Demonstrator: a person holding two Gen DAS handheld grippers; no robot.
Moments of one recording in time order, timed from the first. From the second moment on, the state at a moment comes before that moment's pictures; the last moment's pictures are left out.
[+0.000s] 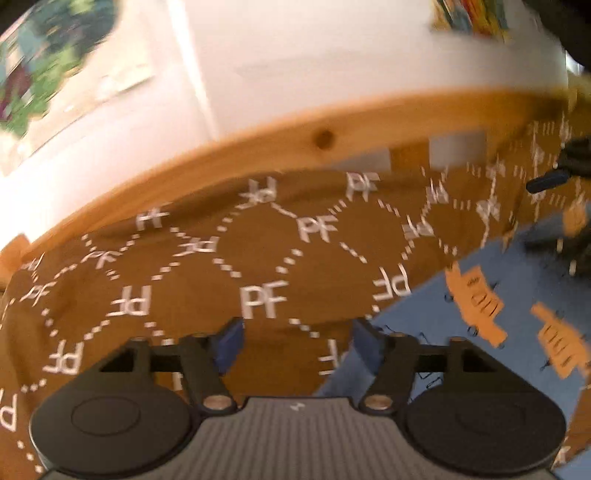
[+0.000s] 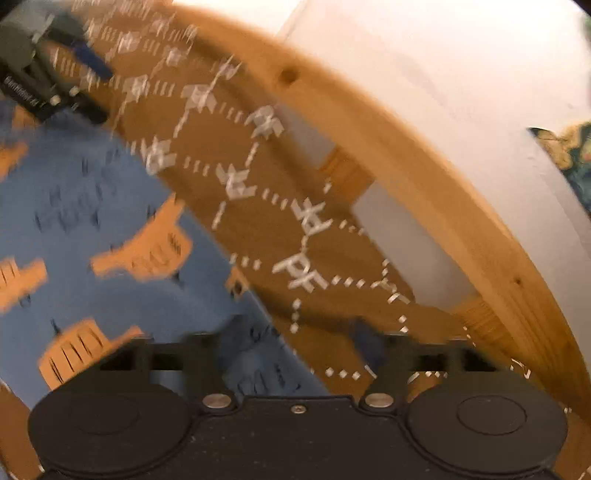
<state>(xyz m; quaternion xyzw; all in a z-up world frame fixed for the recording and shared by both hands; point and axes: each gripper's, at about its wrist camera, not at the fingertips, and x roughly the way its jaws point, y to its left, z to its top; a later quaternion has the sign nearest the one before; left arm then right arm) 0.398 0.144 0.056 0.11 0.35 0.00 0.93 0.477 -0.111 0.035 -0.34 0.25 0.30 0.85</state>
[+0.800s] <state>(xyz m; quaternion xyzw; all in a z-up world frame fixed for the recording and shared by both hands) 0.361 0.180 0.051 0.17 0.43 -0.02 0.89 0.486 -0.037 0.028 -0.34 0.32 0.39 0.79</state>
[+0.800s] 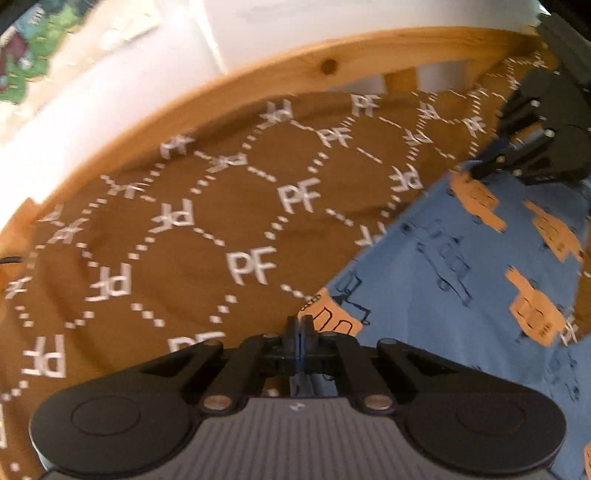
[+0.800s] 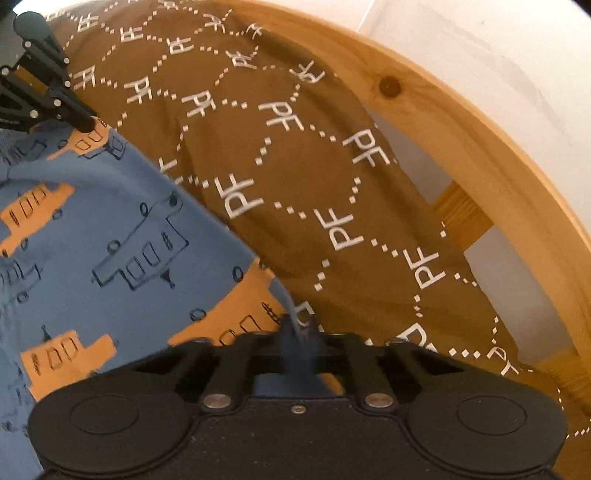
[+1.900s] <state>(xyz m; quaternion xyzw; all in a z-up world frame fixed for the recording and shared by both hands) 0.125 0.109 0.027 0.39 0.28 -0.10 0.87 0.140 -0.157 0.022 -0.28 0.19 0.40 0.85</state>
